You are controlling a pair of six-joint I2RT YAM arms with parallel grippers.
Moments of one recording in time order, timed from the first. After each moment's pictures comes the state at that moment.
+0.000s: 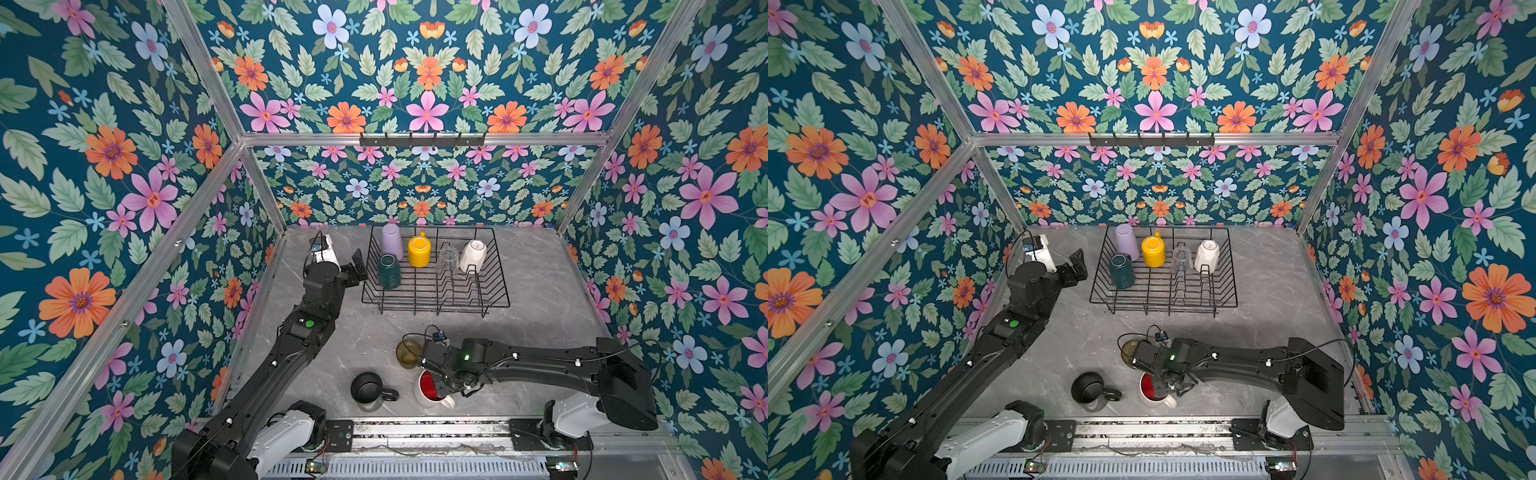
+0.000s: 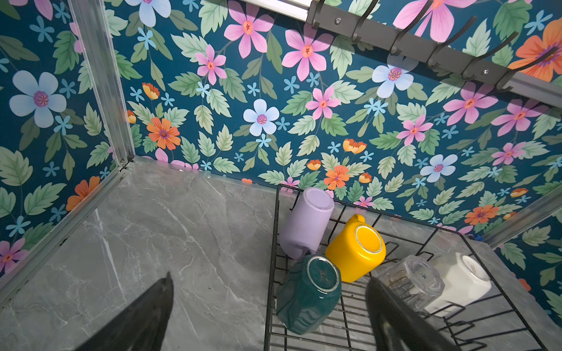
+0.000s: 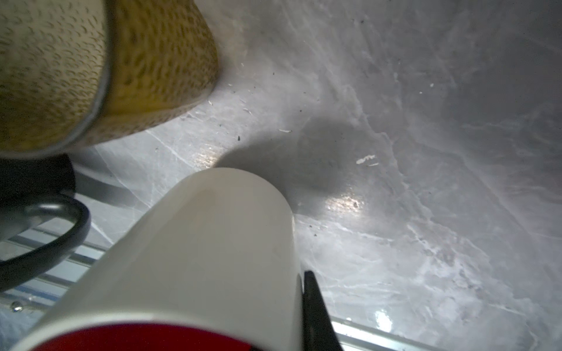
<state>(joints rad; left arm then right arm) -0.42 1.02 0.83 -0.02 -0.35 -0.34 1.20 1.50 0.97 -0.85 0.08 0.94</state>
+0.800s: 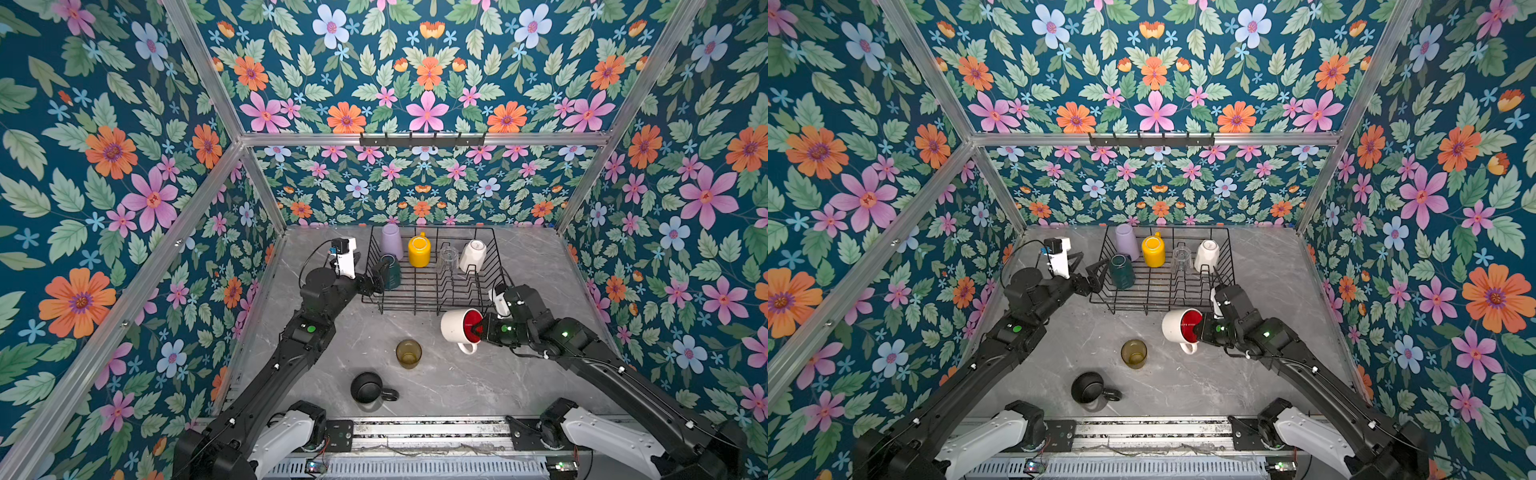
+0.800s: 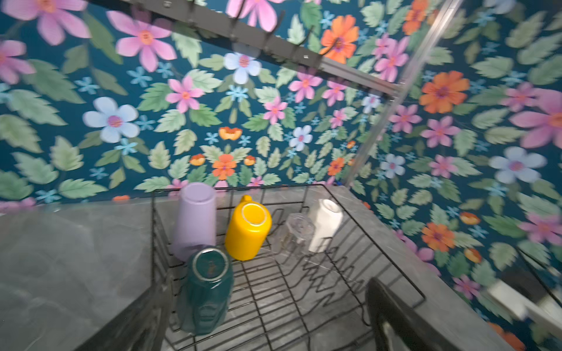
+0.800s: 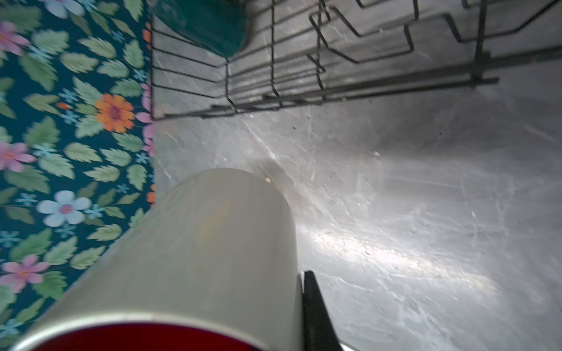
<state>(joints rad) -0.42 1.00 0.74 0.23 0.24 -0.29 0.54 0.97 0.84 -0.65 -0.30 0.81</state>
